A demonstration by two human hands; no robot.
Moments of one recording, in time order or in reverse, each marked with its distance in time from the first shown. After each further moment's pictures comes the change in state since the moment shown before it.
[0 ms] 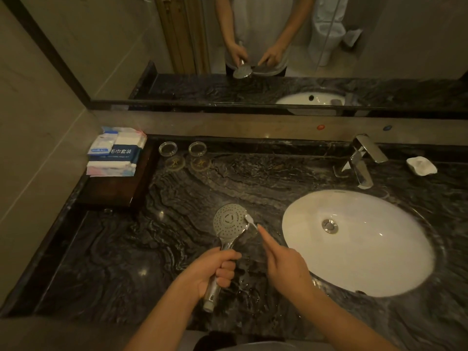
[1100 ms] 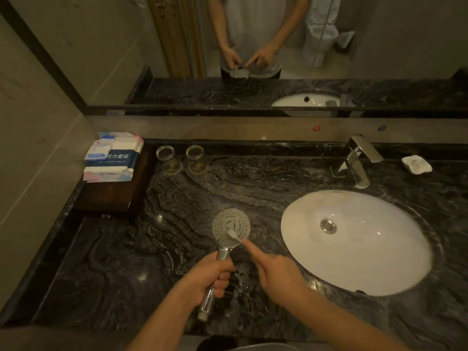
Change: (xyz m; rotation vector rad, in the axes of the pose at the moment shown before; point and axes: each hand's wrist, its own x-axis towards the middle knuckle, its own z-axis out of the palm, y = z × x) left_hand -0.005 -0.006 -0.006 0.282 0.087 0.080; right_hand -0.004 -0.013 -0.001 -0.127 -0.154 -0.123
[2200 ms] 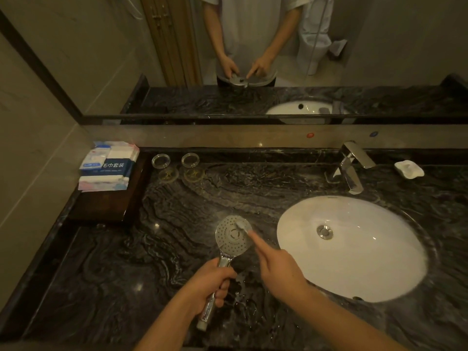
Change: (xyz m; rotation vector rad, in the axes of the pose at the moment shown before) left_hand 0.001 0.005 0.013 0.102 0.036 0.007; right_hand 0.015 0.010 -0.015 0.202 0.072 0.125
